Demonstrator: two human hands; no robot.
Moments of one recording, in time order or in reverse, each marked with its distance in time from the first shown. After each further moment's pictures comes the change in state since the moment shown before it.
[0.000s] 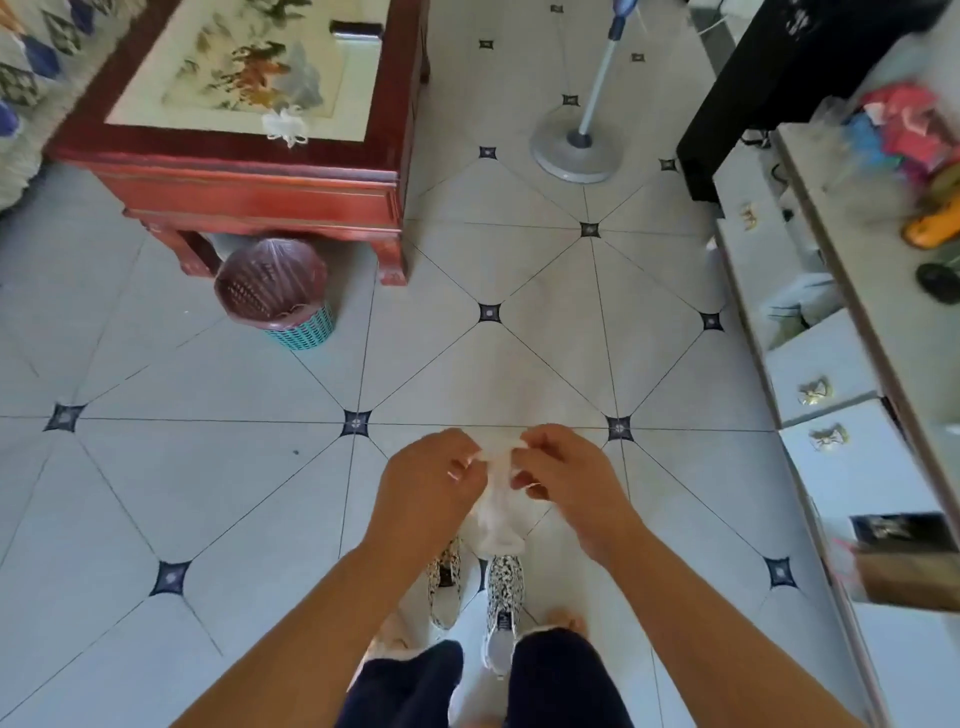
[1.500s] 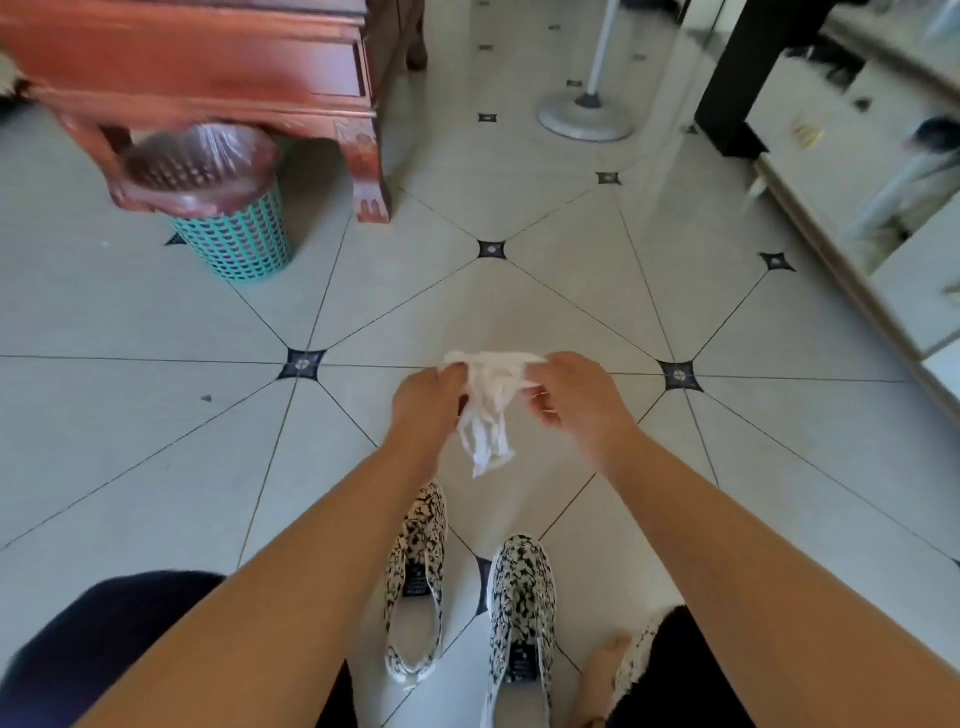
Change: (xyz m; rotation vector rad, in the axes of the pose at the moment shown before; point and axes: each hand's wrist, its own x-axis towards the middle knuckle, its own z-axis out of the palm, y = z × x) left_hand 0.026 -0.331 0.340 -0.596 0.100 -0.359; right_hand 0.198 0.408 0.030 -0.056 0.128 -0.170
